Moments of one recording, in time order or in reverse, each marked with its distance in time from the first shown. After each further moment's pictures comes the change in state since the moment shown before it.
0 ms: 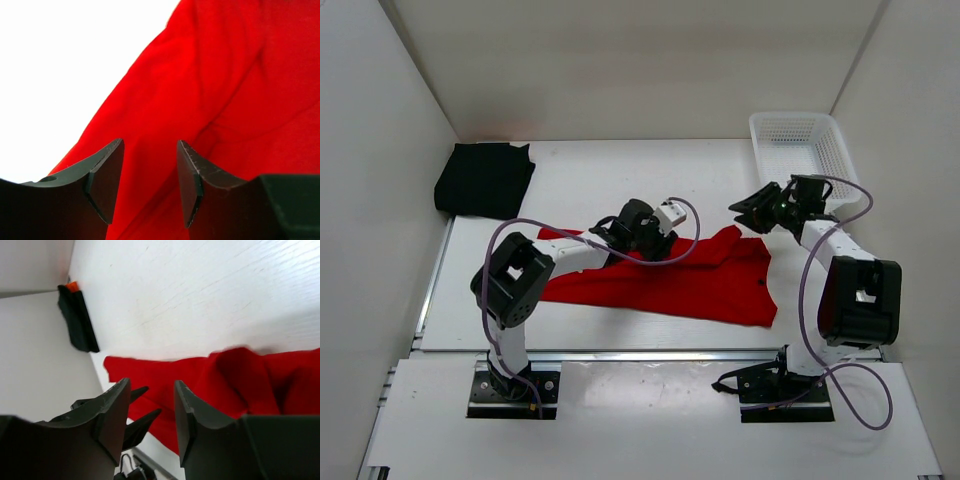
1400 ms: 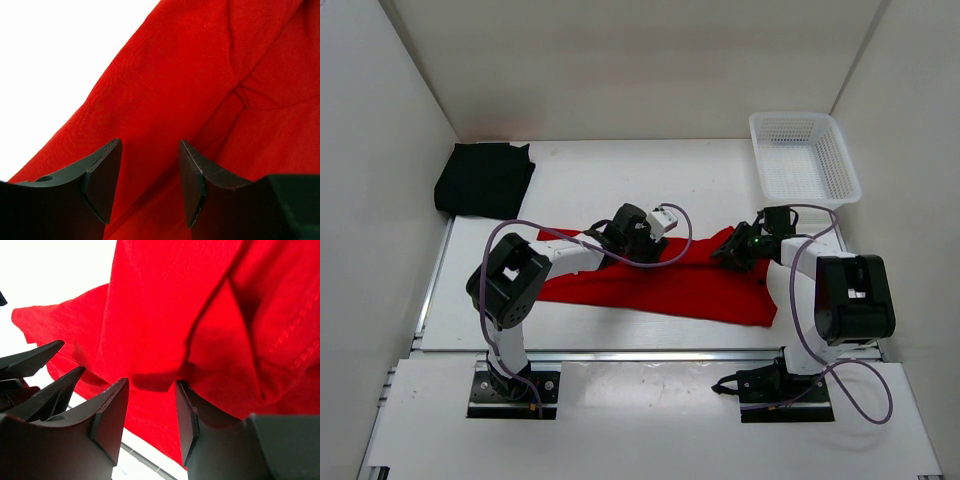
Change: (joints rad) left arm 0.031 -0.023 -0.058 -0.064 -0.038 0.024; right arm 0.149 0.014 -0.174 -0.126 0.102 -0.189
